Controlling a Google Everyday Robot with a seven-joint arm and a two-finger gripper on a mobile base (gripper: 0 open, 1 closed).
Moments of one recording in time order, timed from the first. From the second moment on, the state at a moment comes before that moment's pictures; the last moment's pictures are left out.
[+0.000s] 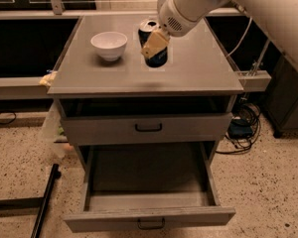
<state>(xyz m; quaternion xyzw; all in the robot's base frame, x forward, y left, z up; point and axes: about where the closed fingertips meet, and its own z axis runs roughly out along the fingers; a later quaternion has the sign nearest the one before) 0.679 -0.037 0.963 -0.53 0.77 0.04 0.35</state>
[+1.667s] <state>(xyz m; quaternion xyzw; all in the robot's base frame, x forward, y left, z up) 0.708 -0.055 0.884 -0.44 0.82 0.14 0.35</state>
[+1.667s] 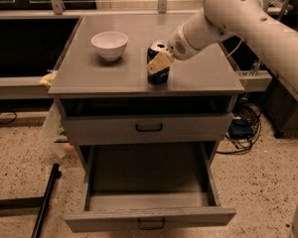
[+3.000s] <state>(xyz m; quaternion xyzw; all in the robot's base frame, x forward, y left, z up) 0.708 -0.055 0.884 -0.44 0.82 0.14 0.35</state>
